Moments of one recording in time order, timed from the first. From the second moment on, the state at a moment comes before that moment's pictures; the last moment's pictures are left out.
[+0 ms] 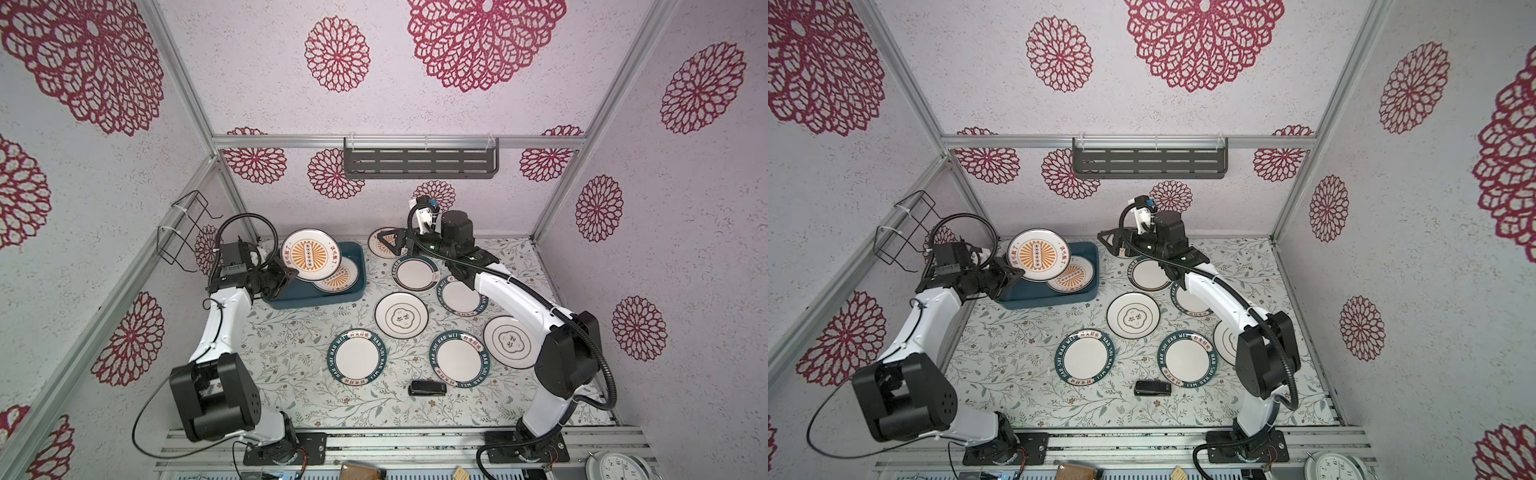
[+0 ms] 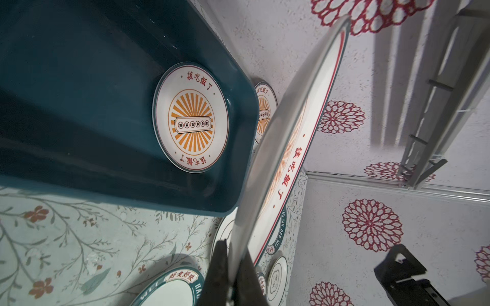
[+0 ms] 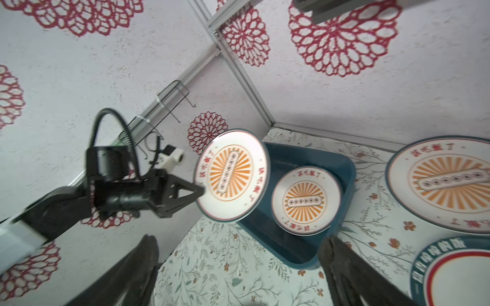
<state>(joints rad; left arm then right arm) 0.25 1.56 1.27 -0.54 0.64 -0.67 0.55 1.78 1.61 0.01 -0.56 0.54</state>
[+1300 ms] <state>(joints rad) 0.15 2.21 1.74 -0.74 0.63 -0.48 0.59 1.82 1.67 -0.16 -0.49 0.42</state>
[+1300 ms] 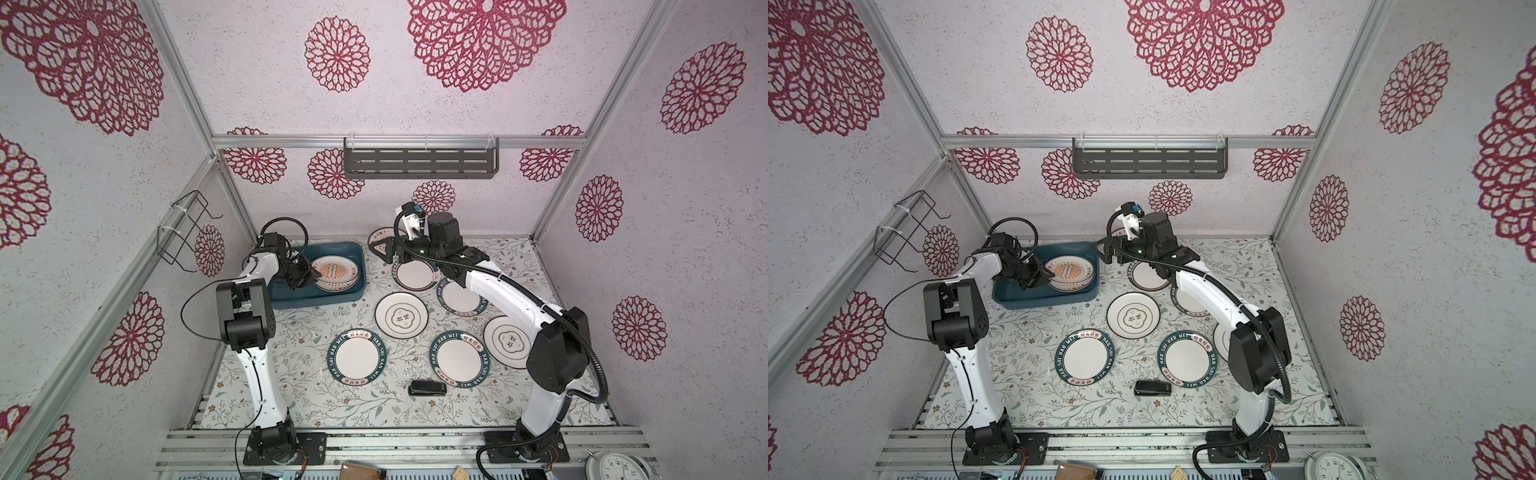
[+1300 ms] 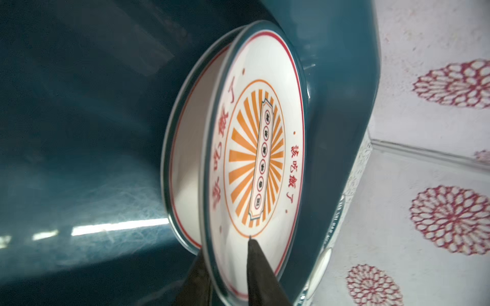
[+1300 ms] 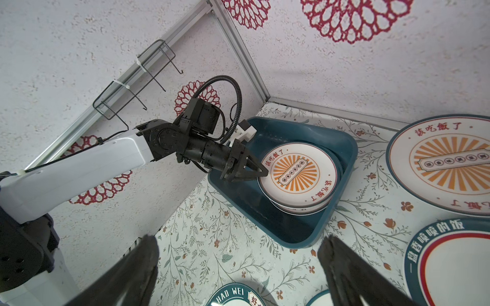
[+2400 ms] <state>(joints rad) 0.02 1.34 1.15 -0.66 0.46 -0.47 0.60 1.71 1.48 -0.06 -0.32 0.48</state>
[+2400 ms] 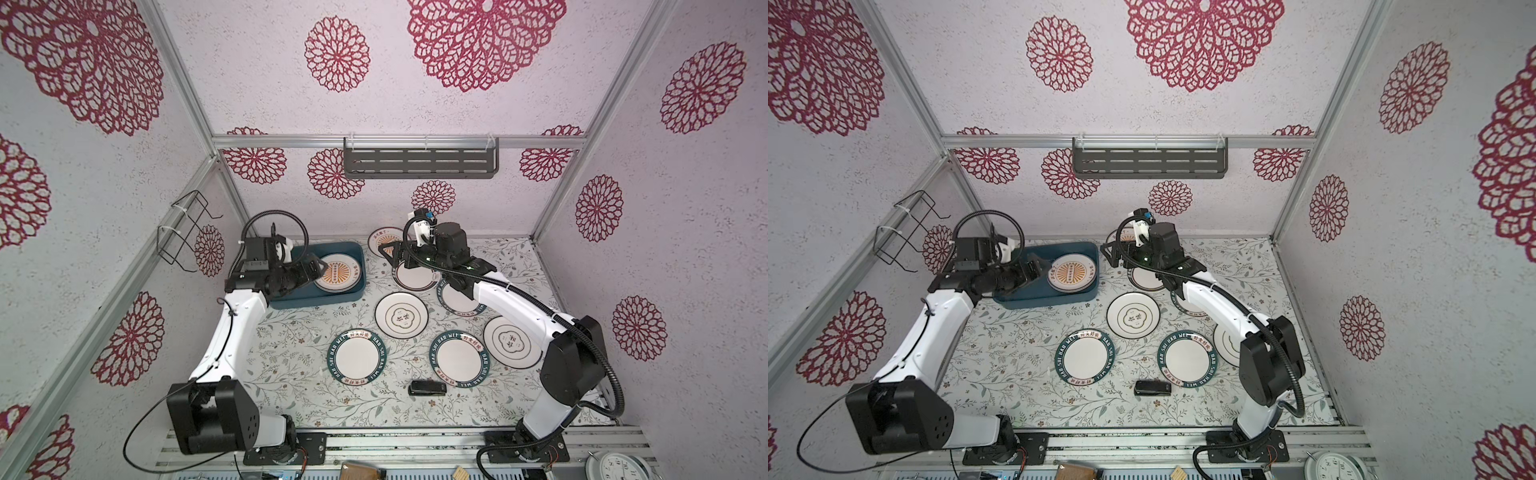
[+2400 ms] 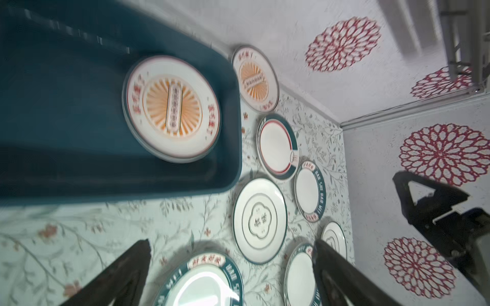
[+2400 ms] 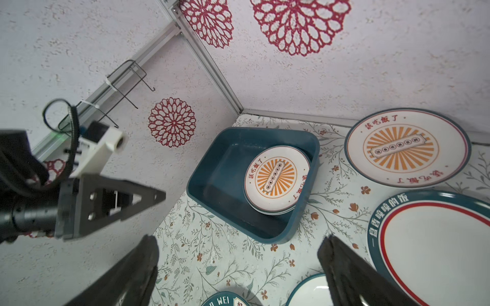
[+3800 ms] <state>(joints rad) -0.07 1.55 0.69 -0.53 0.71 -0.67 0.79 1.72 0.98 0.05 -0.54 0.79</state>
